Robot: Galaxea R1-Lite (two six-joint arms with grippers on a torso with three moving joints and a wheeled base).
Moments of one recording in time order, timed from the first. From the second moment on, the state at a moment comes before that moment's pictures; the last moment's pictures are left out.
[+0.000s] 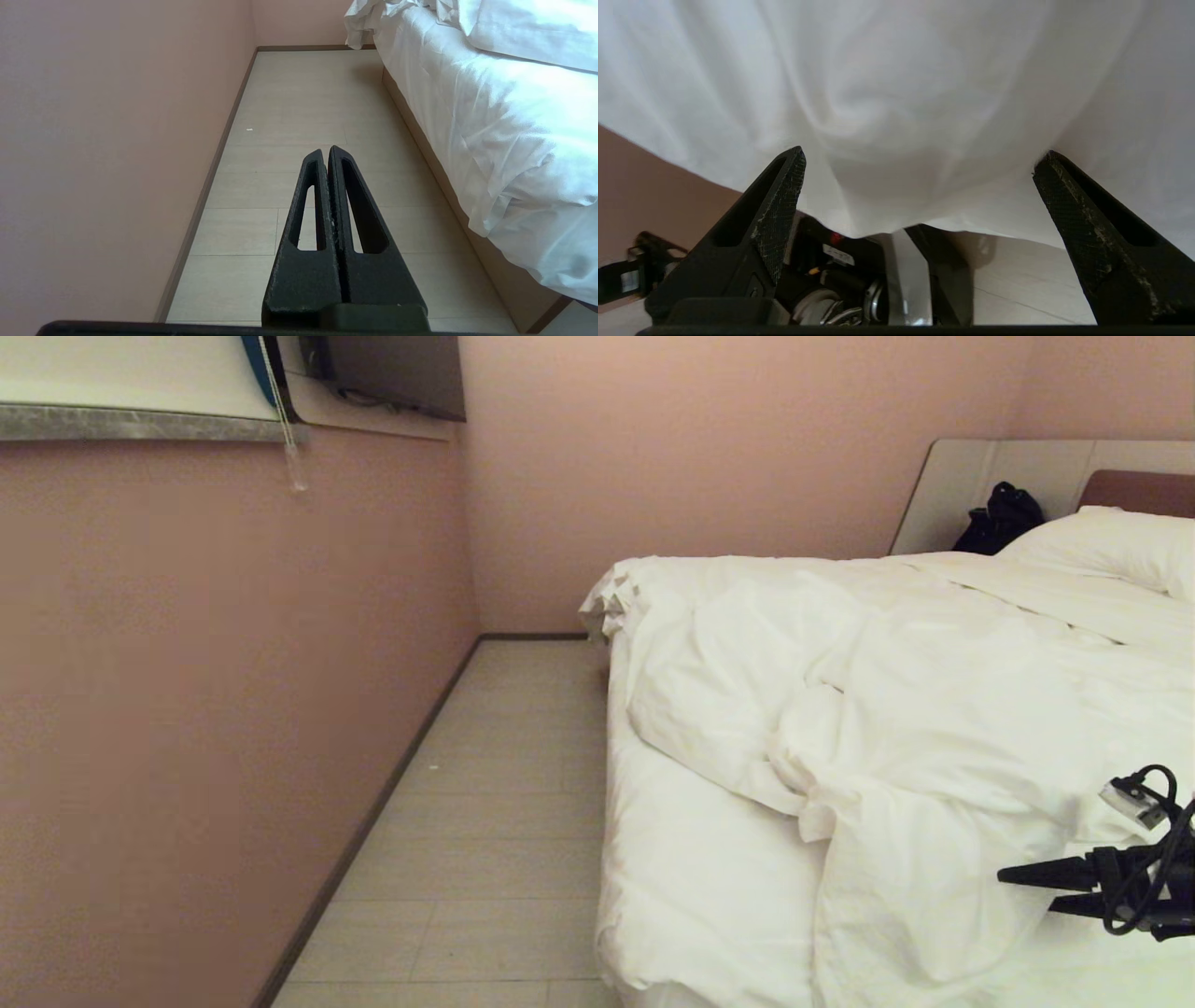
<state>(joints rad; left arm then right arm) 0.00 0.00 0.00 0.00 0.00 0.00 -0.59 1.98 -0.93 0.22 0.85 -0.36</state>
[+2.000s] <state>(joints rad) 0.00 0.00 0.00 0.00 0.00 0.00 -0.25 2.13 -1.11 0.12 0.95 -0.15</state>
